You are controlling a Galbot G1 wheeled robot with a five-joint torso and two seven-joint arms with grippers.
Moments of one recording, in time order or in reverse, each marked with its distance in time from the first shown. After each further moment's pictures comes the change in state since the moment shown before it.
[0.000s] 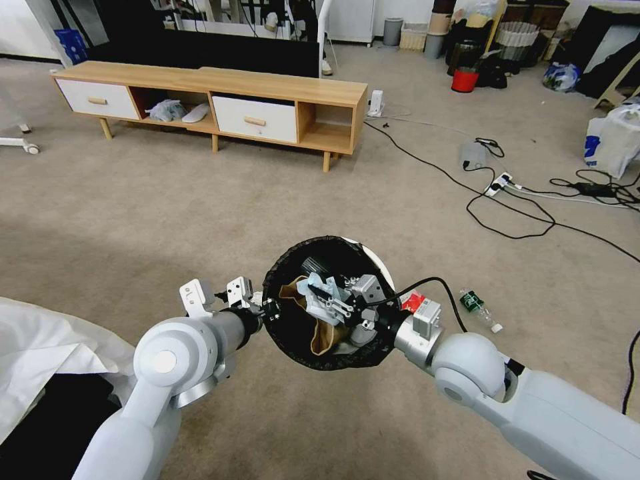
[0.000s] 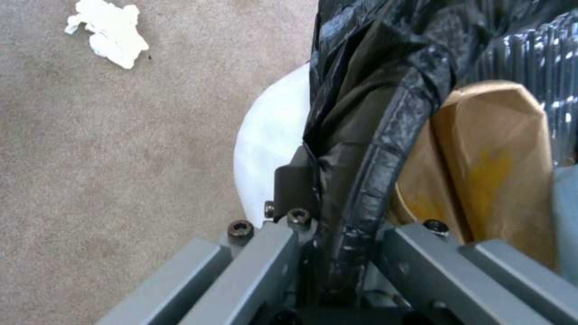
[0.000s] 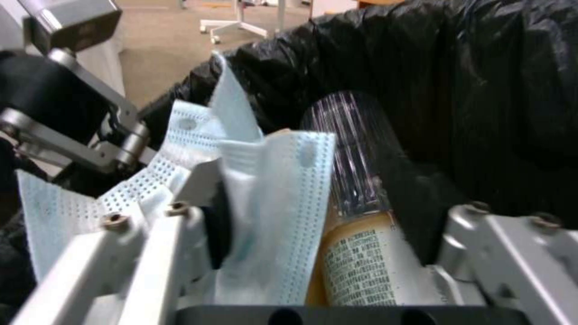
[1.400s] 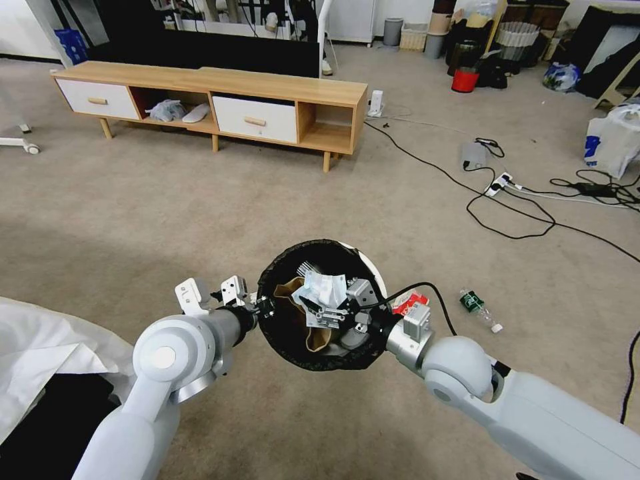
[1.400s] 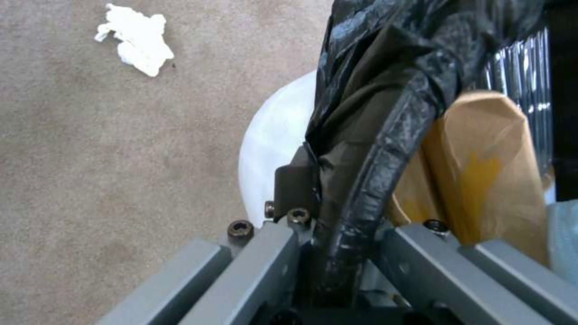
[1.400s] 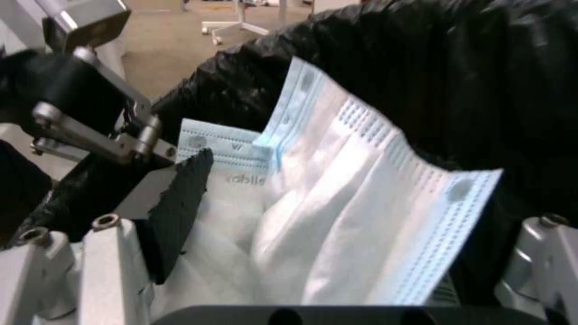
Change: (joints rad) left arm -0.007 -0.003 -0.018 0.029 0.014 -0.012 -0.015; right arm 0.008 0.028 -0.020 -0.021 0.002 0.010 0.005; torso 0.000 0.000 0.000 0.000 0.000
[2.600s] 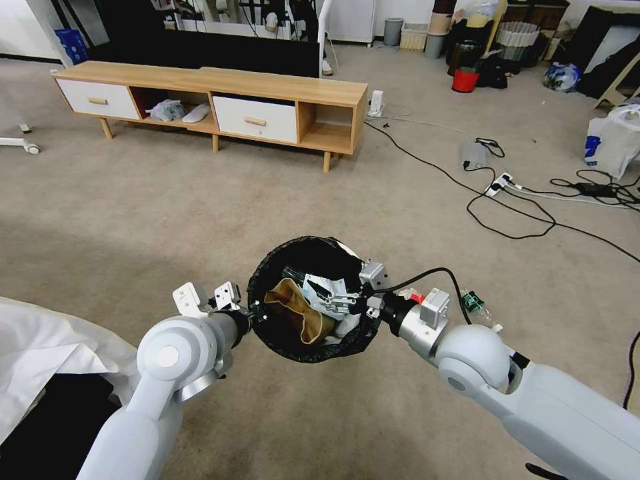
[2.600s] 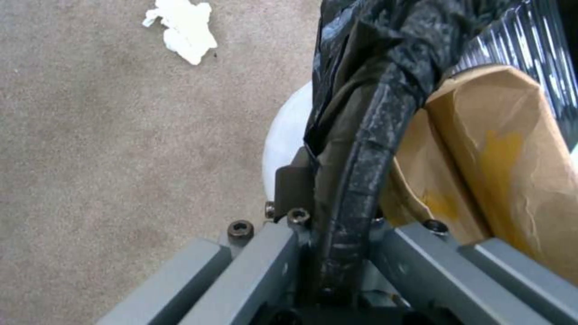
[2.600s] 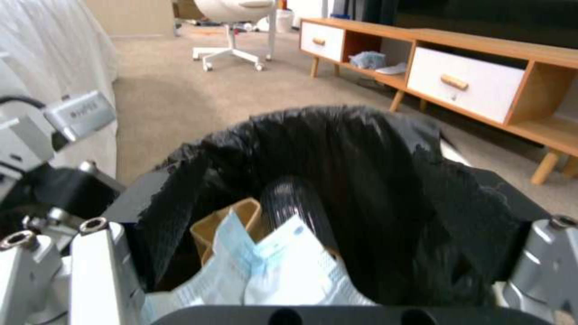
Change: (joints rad) left arm 0.008 -0.019 -0.002 0.030 0.006 -0.014 -0.073; right arm -0.003 -0.019 0.085 0.043 0.037 0.006 -0.008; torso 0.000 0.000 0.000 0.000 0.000
